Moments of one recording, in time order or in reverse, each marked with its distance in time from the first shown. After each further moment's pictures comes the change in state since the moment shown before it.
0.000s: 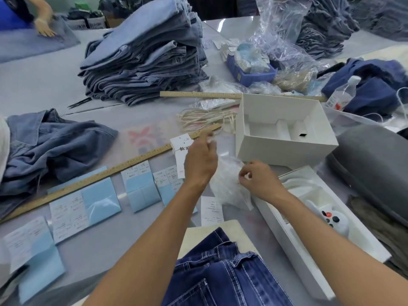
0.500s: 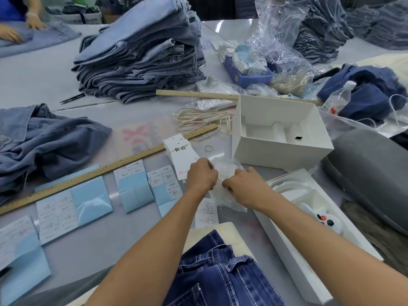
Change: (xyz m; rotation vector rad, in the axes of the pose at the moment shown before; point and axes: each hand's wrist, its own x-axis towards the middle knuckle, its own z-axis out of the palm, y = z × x) left_hand -0.006 -0.029 0.036 0.141 -0.237 -0.312; right_hand 0.000 -0.009 0.016 -0.602 -0.225 -0.350
